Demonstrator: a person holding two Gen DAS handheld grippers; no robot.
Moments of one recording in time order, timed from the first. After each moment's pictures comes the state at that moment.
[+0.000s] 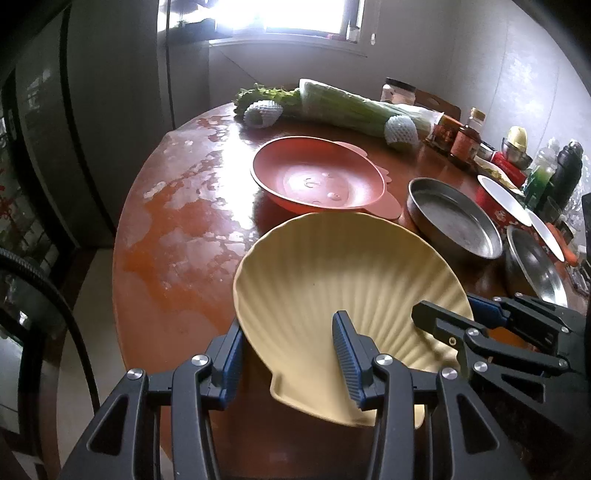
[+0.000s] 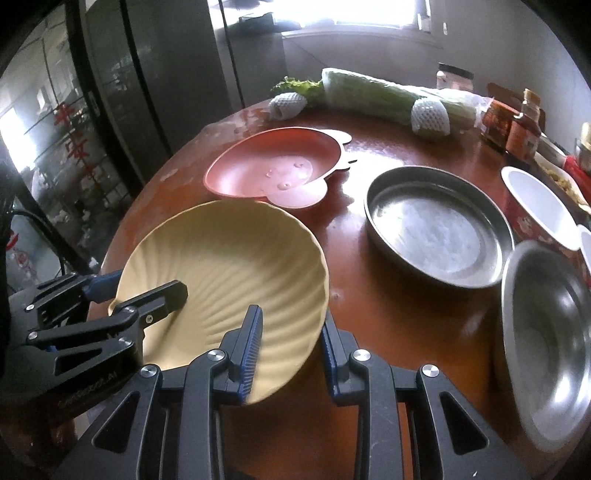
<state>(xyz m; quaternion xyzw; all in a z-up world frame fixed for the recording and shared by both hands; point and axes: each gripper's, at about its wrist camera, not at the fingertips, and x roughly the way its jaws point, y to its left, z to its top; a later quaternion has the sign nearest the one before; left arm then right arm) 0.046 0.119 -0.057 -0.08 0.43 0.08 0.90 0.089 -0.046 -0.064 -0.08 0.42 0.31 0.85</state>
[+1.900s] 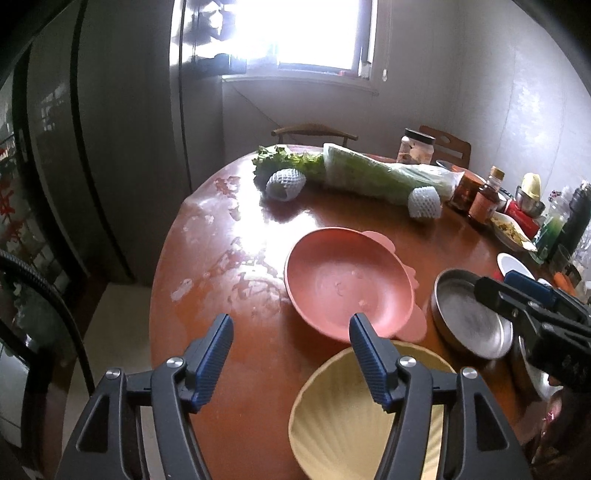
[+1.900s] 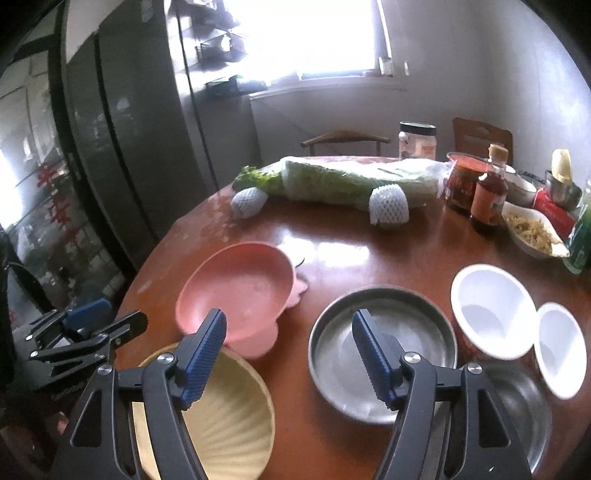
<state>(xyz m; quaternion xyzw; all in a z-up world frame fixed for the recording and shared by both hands) 0.102 0.163 -0.003 -0.08 0.37 0.10 0.92 0.148 -0.053 0.012 -0.02 0.34 0.26 0.90</state>
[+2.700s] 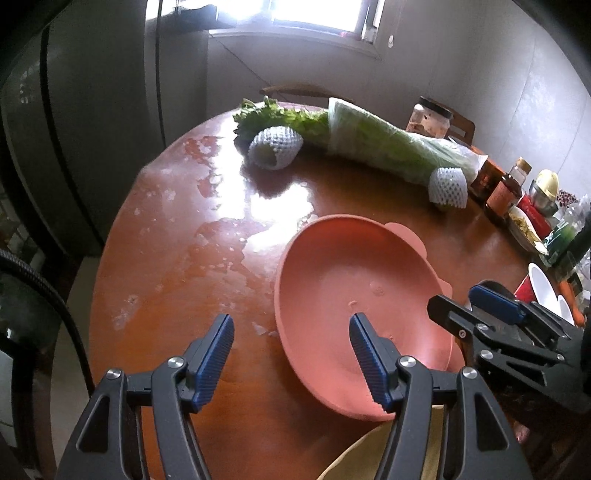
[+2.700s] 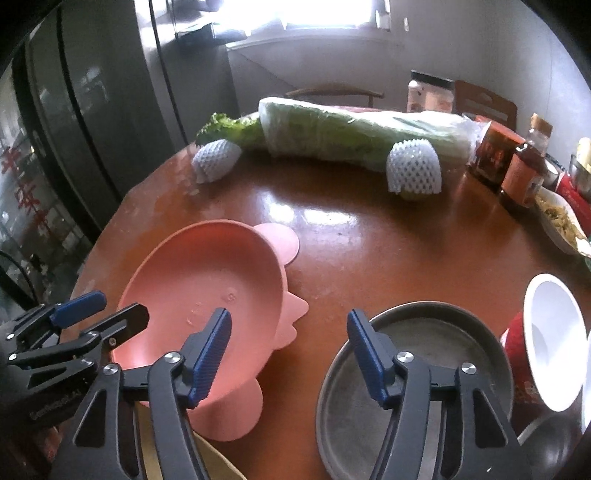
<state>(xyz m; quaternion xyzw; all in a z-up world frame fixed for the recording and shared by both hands) 0.180 0.181 -0.045 -0.11 0.44 0.06 0.89 0.228 0.005 -0.044 -0.05 0.43 0.22 0.87</state>
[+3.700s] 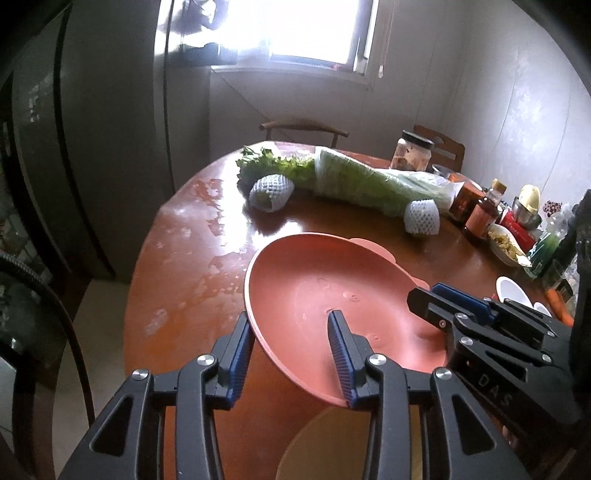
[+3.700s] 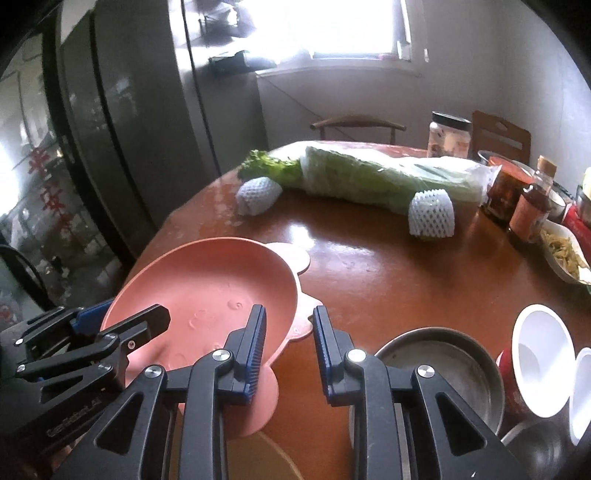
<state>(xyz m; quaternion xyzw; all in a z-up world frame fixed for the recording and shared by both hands) 0.135 0.168 0.006 -0.10 0.38 0.08 0.92 0.195 0.009 -0.002 -0.05 0.37 0.27 0.89</state>
